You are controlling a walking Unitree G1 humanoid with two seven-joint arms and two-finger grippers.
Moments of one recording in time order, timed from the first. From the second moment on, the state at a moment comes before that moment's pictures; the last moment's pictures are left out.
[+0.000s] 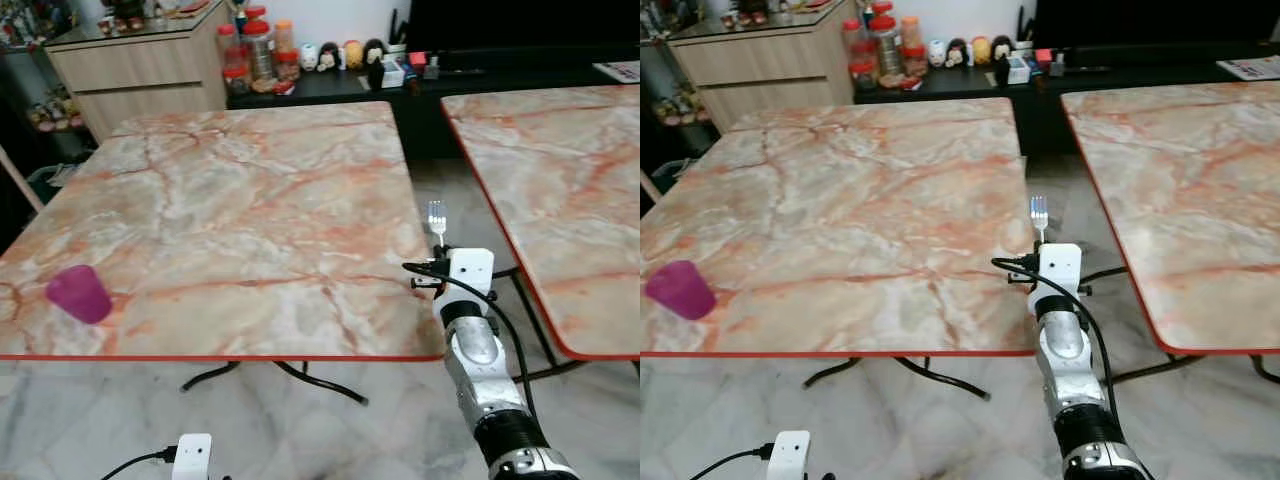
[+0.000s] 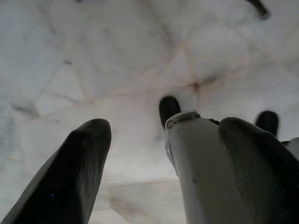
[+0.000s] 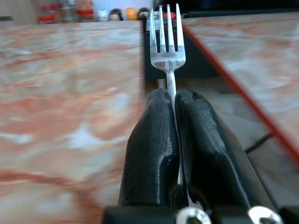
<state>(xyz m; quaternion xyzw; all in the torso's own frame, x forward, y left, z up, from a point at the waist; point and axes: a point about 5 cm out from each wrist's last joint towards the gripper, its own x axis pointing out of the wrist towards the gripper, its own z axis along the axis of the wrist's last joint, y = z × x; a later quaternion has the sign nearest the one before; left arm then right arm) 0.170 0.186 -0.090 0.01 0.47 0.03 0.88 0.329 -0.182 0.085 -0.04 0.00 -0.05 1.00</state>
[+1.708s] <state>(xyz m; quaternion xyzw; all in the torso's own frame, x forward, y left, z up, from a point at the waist) 0.169 0.191 -0.090 0.01 0.46 0.04 0.88 0.196 -0.213 -0.066 -0.04 0.35 -0.11 0.93</state>
